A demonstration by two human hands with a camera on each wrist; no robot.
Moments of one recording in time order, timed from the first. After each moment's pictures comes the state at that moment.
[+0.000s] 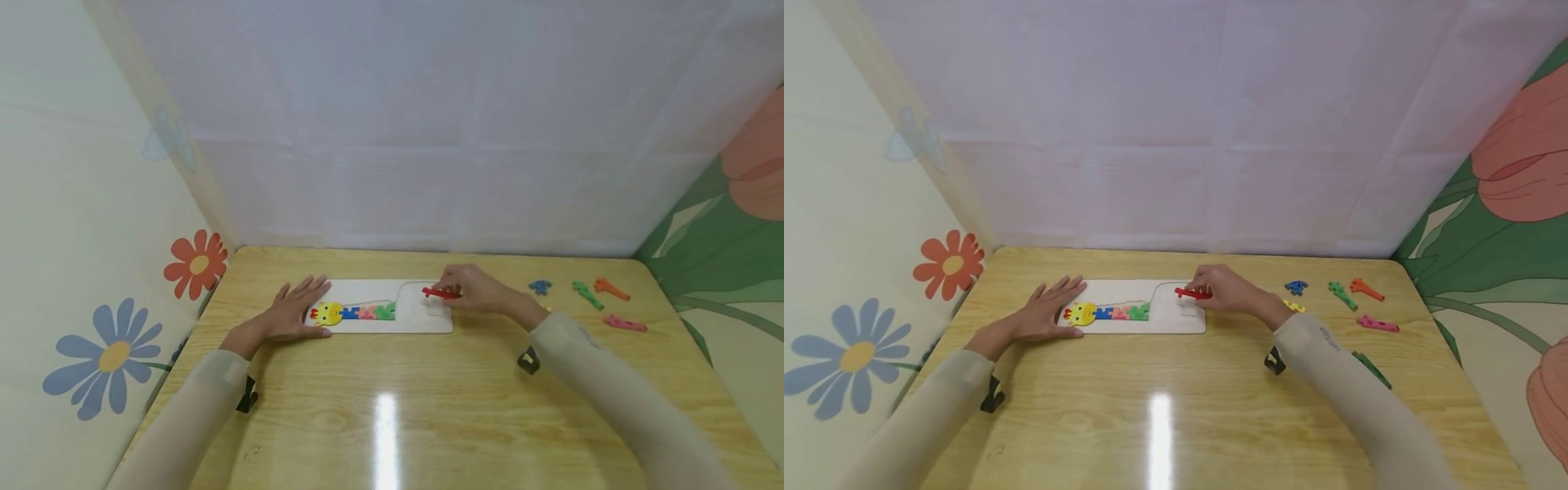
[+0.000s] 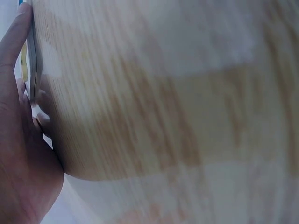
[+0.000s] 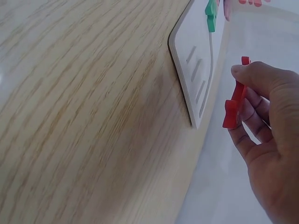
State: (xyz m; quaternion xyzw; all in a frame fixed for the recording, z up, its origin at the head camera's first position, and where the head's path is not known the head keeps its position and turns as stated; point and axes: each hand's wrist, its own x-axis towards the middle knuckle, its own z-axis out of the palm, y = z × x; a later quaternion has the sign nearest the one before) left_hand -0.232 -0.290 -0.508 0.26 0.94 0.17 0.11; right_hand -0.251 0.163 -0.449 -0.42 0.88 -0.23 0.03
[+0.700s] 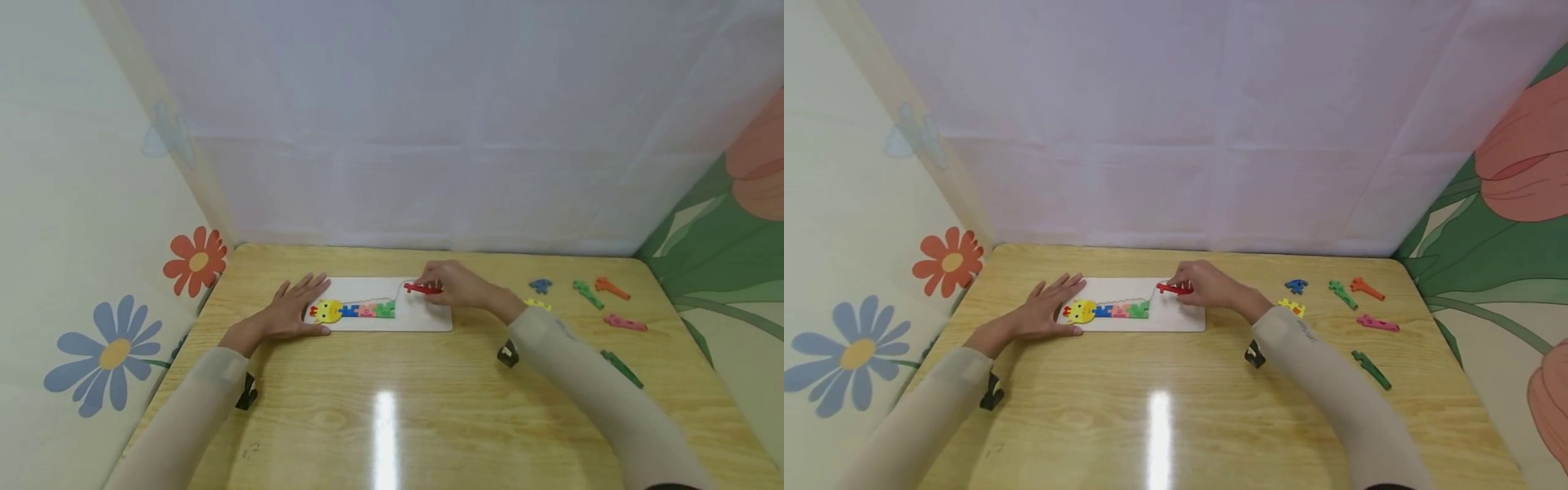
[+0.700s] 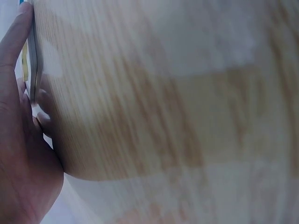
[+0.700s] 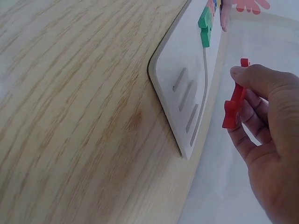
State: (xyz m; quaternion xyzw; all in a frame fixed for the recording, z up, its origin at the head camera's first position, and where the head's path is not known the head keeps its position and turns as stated) left_hand -0.232 -0.289 -0.507 0.26 0.94 0.18 0.12; right_hand -0.260 0.131 -0.450 -0.42 0.87 -0.24 0.06
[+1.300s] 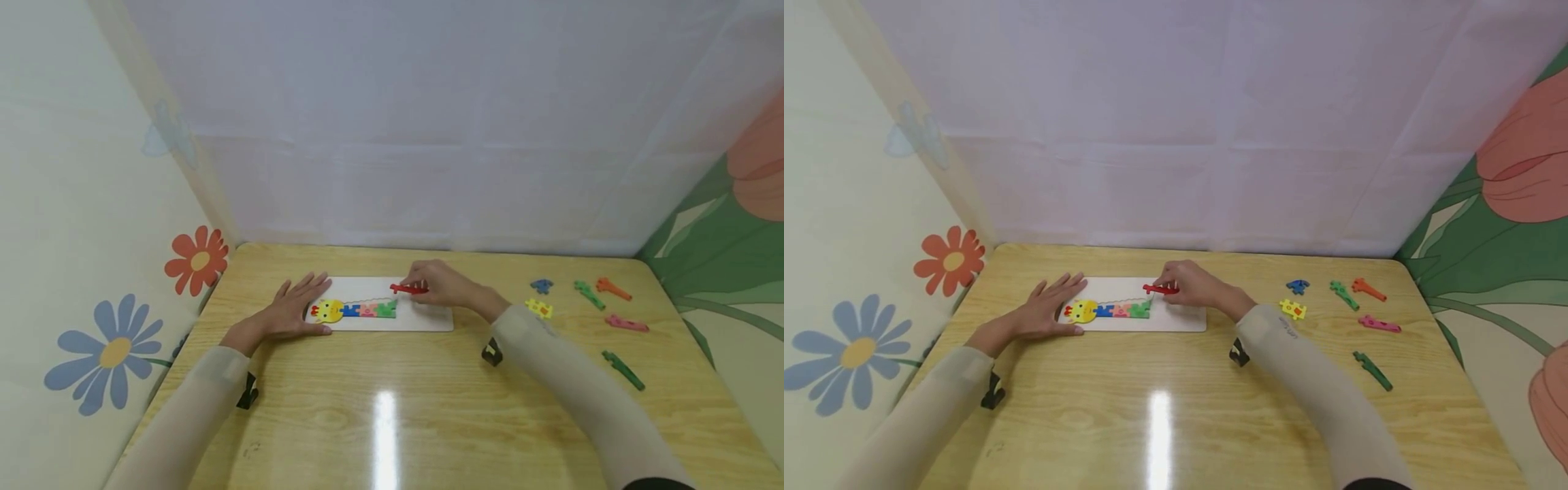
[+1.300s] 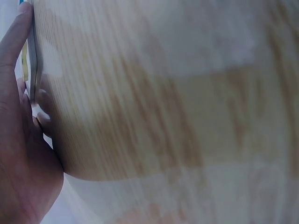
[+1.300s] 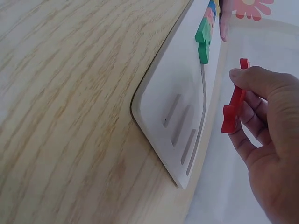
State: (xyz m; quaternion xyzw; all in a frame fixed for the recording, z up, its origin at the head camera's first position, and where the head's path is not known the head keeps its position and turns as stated) left_hand -0.231 -0.290 -0.505 0.26 0.94 0.18 0.12; right_hand -0.265 0.101 -0.454 -0.43 0.87 -0.25 0.06
